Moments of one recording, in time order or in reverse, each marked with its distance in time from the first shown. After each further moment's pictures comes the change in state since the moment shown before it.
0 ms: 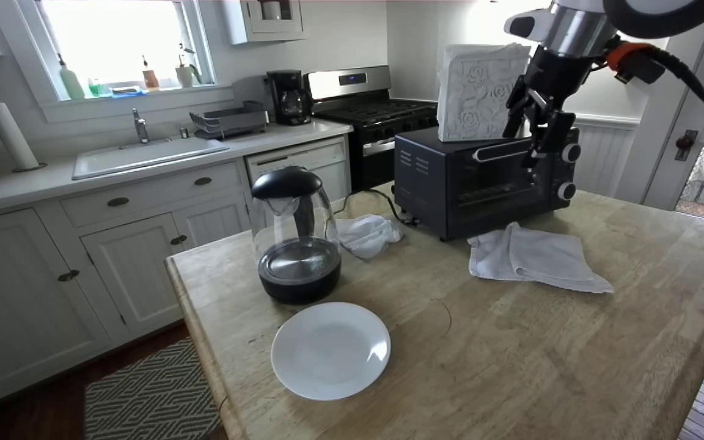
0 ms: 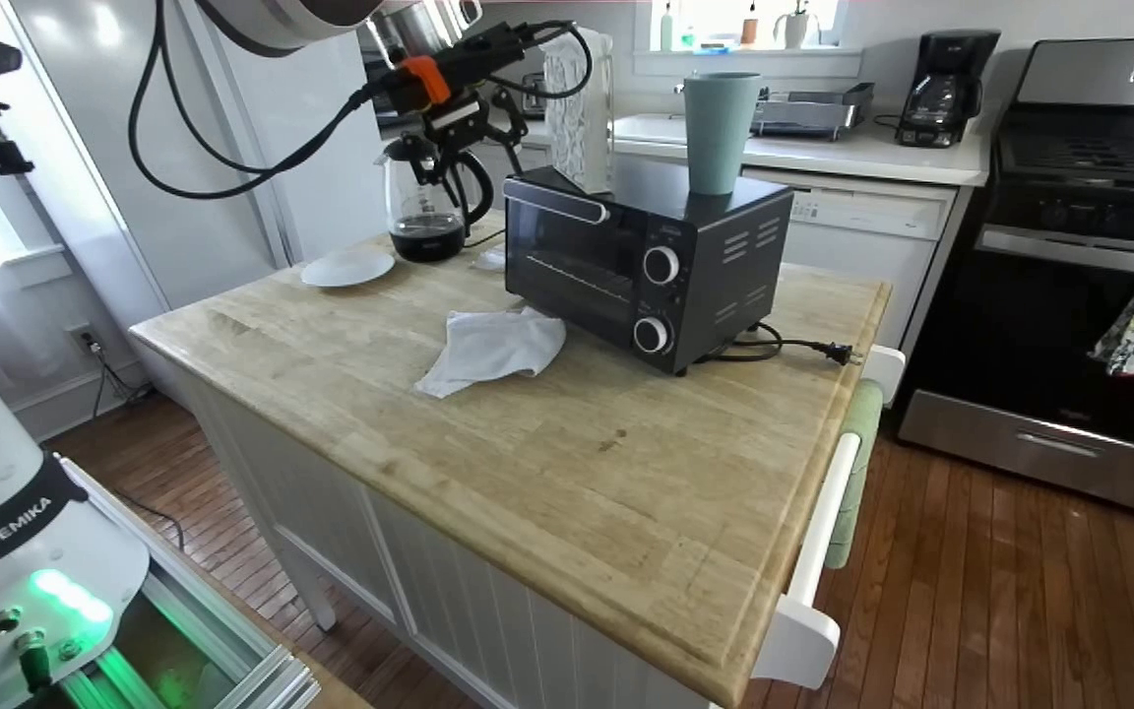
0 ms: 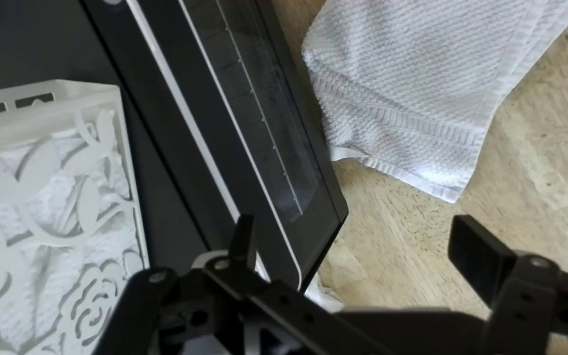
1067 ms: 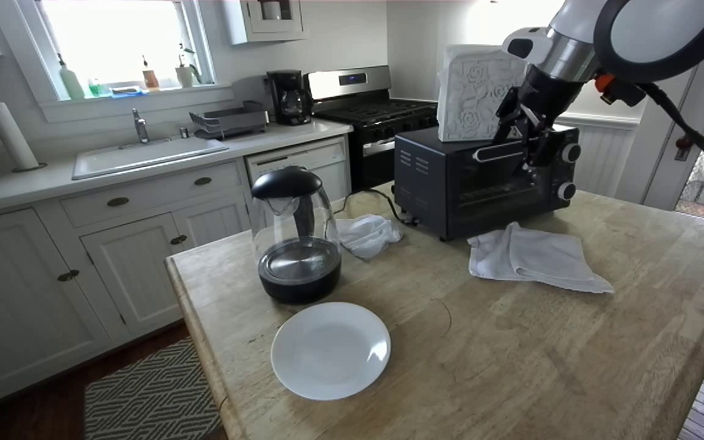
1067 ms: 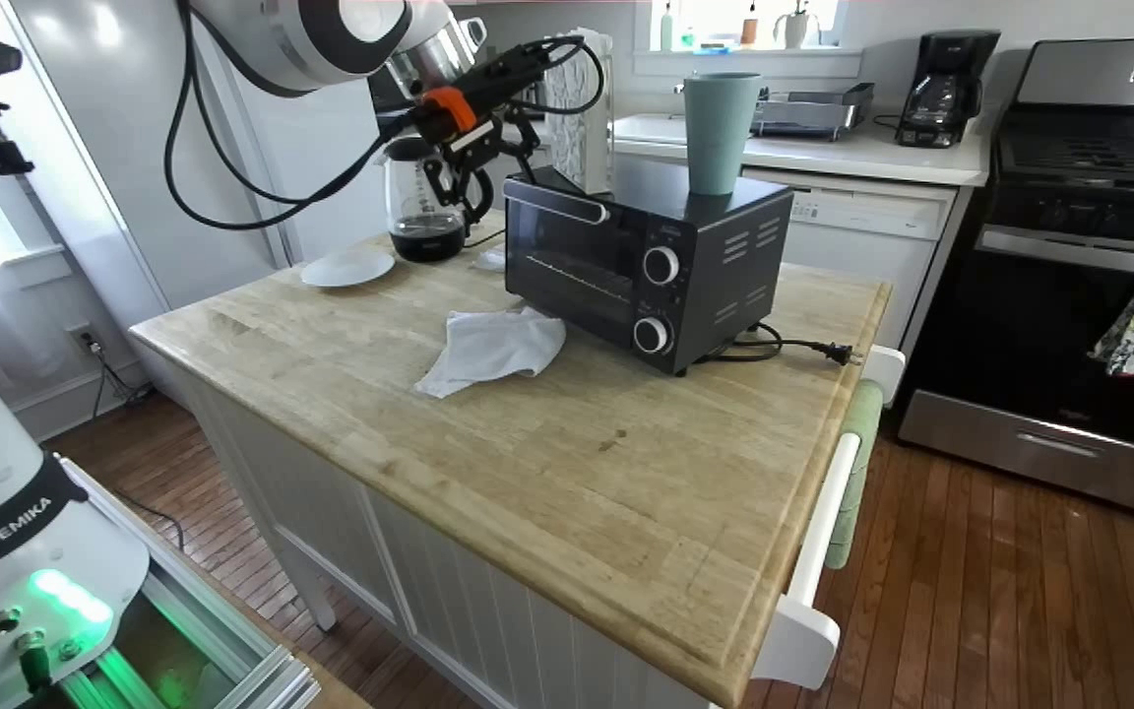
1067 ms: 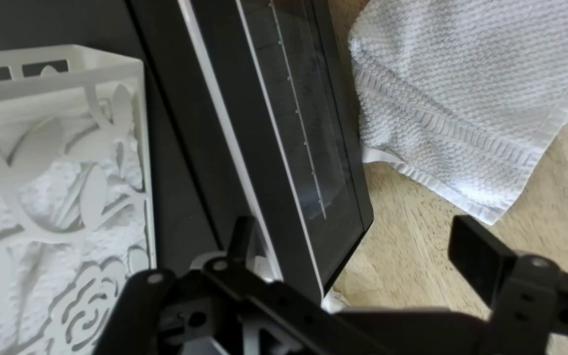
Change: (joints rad) arm -0.030 0.067 0.003 -0.030 -0.005 0.184 -0.107
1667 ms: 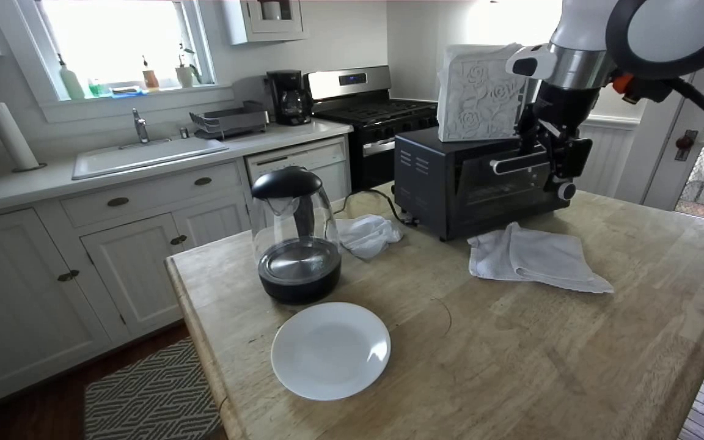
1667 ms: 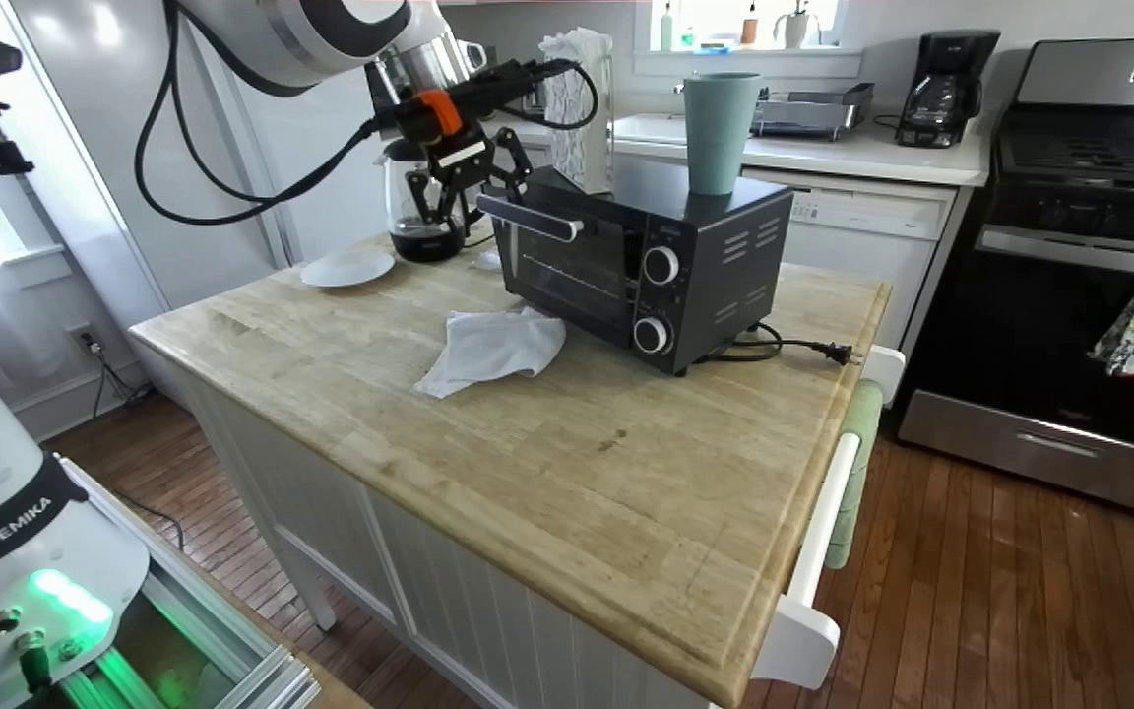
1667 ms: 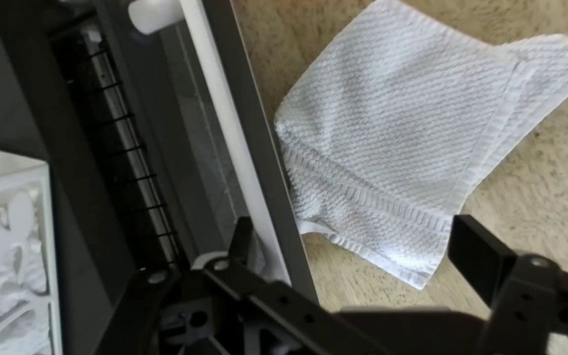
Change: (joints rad) arm -0.020 -0.026 0.017 0.003 -0.125 -0.233 0.106
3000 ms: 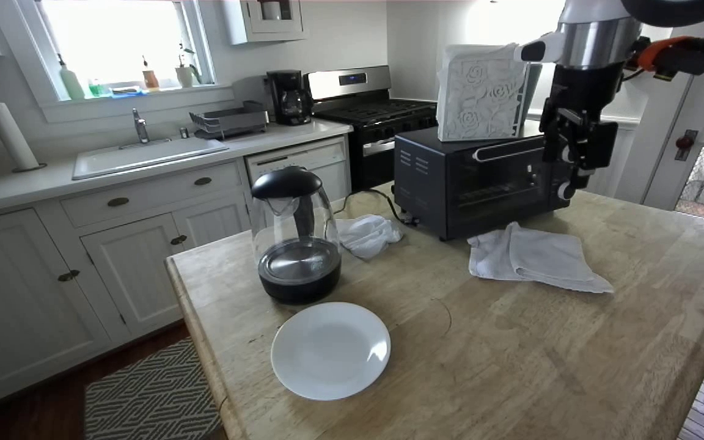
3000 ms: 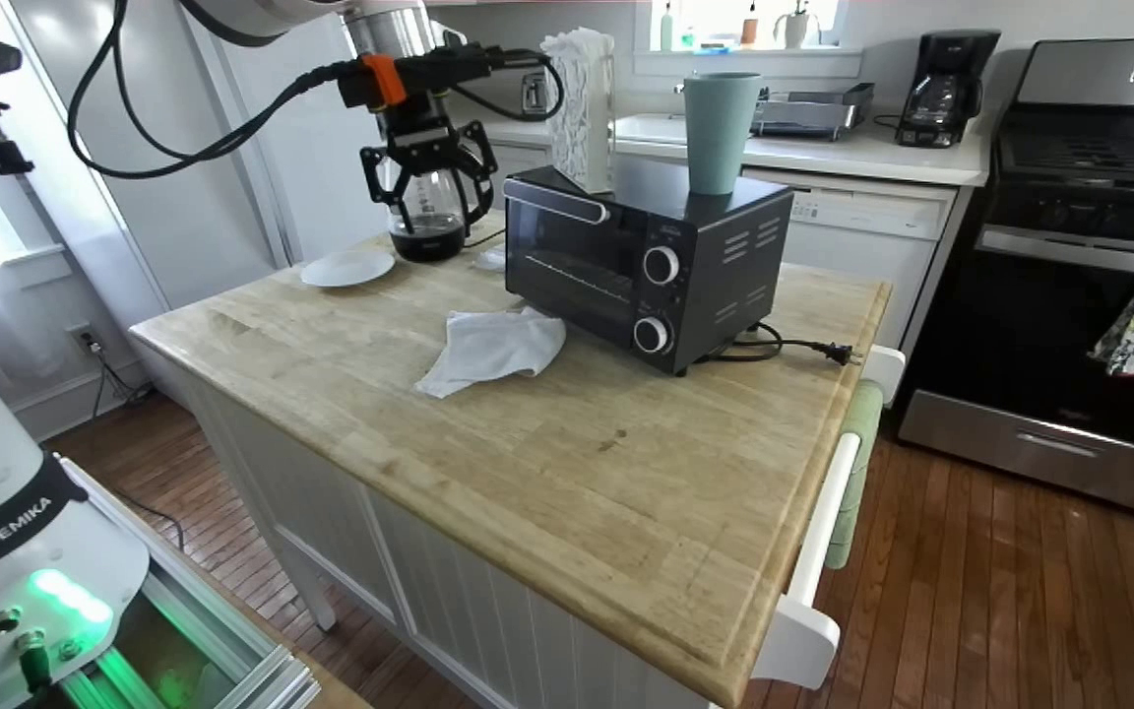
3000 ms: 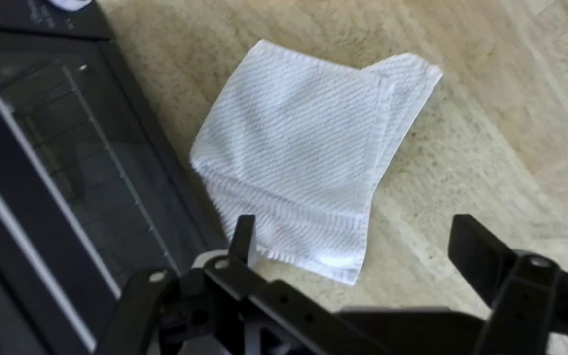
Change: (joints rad) arm 0.004 -0.097 0.052 0.010 0.078 -0.266 0.102
